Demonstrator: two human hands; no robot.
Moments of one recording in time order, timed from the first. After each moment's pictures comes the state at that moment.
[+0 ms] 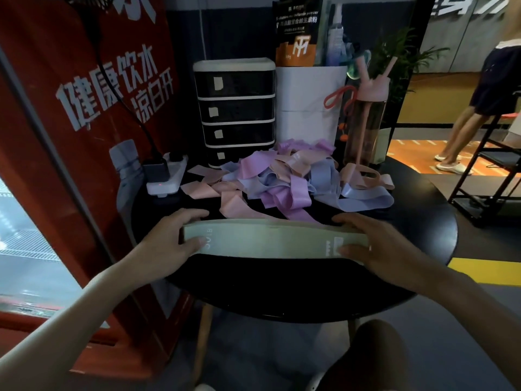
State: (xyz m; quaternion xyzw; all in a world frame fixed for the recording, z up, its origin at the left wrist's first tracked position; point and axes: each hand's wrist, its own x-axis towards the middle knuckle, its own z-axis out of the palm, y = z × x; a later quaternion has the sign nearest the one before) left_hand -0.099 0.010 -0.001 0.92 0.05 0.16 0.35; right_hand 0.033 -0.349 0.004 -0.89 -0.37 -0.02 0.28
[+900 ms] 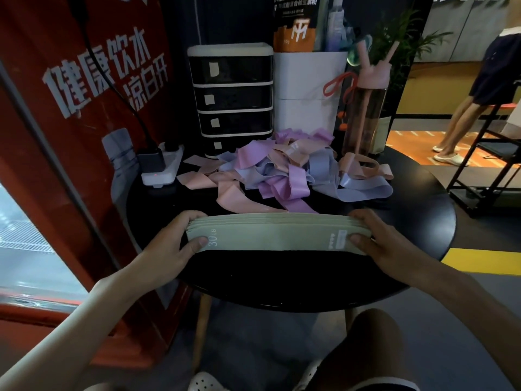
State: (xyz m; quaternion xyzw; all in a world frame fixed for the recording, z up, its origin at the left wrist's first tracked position) left_hand -0.106 0.005 -0.032 0.91 0.02 0.16 0.37; right_hand 0.047 -0.367 -0.032 -0.88 -0.33 0.01 0.33
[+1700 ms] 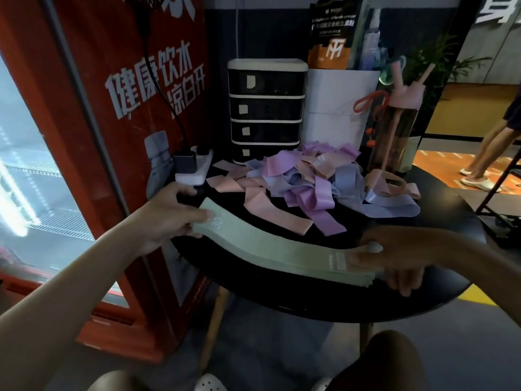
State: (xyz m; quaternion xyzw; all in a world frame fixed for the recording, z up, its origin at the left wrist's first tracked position) left_hand -0.120 0.024 0.043 0.74 0.24 0.11 0.62; right_hand 0.032 -0.319 0.052 -0.91 -0.22 0.33 0.12
